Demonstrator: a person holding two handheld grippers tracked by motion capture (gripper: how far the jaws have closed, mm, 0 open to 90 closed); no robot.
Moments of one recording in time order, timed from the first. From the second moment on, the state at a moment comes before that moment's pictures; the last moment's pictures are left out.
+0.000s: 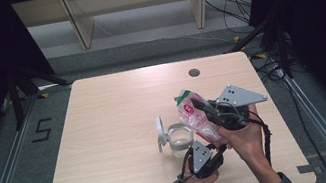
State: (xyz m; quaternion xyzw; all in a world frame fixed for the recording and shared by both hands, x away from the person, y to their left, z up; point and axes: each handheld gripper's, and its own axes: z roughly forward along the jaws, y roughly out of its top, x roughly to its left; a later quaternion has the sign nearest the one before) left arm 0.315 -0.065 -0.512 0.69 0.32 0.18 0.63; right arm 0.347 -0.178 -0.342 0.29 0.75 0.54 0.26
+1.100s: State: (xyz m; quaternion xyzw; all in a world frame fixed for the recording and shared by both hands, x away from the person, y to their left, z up) left arm 0.316 -0.069 -0.518 0.68 0.33 0.18 0.63; right arm 0.364 -0.154 -0.352 0.28 0.76 0.52 0.26
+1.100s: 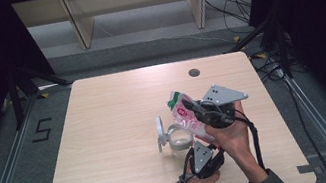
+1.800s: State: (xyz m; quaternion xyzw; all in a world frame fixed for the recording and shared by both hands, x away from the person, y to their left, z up) left arm 0.318 -0.075 -0.520 0.68 0.33 0.17 0.64; right arm 0.366 -0.146 -0.354 0.29 0.78 0.49 0.26
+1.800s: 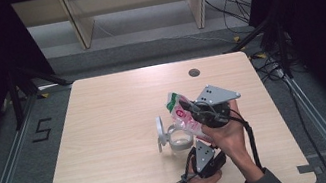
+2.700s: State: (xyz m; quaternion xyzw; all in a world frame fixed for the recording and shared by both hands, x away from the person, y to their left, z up) left arm 0.318 -0.077 -0.519 0.68 0.33 0.18 0.63; right arm 0.370 -0.137 -0.358 0.27 0.79 0.48 0.28
